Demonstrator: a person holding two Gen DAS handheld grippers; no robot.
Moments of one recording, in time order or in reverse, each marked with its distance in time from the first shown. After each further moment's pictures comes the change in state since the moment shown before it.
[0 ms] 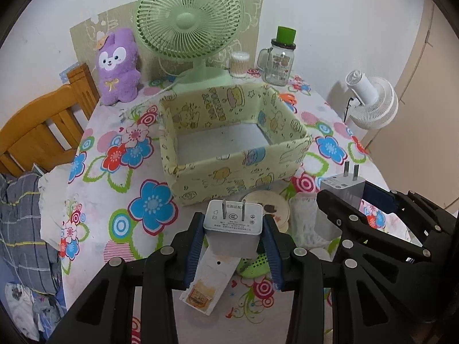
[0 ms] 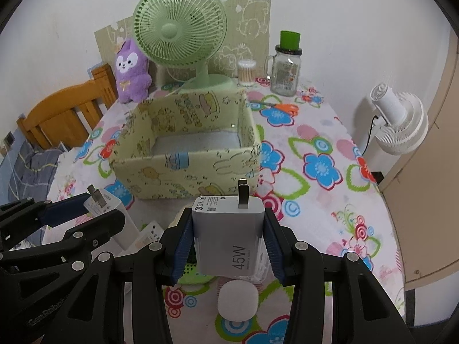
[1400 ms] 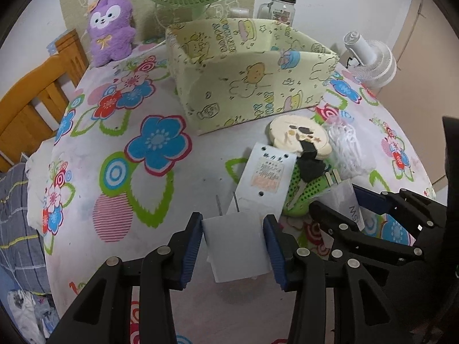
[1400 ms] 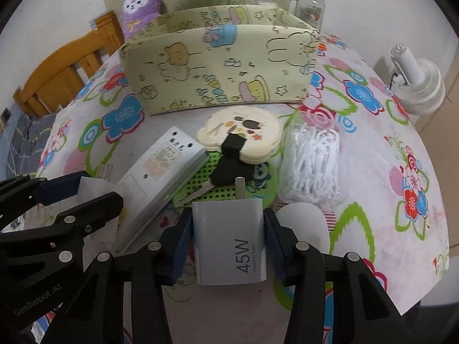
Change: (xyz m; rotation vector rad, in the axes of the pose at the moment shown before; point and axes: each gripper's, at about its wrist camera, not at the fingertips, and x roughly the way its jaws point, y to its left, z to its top) left arm 0.050 0.043 -0.073 0.080 0.115 -0.047; right arm 0.063 0.052 -0.084 0.022 0.181 0.003
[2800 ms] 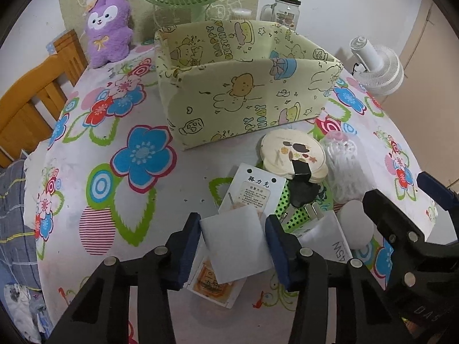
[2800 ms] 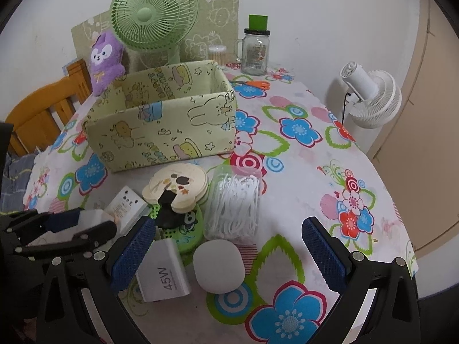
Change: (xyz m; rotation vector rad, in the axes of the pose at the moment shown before) left arm 0.015 -0.016 0.019 -0.043 -0.002 0.014; right arm -0.045 -0.045 0.007 0.088 -0.197 -0.132
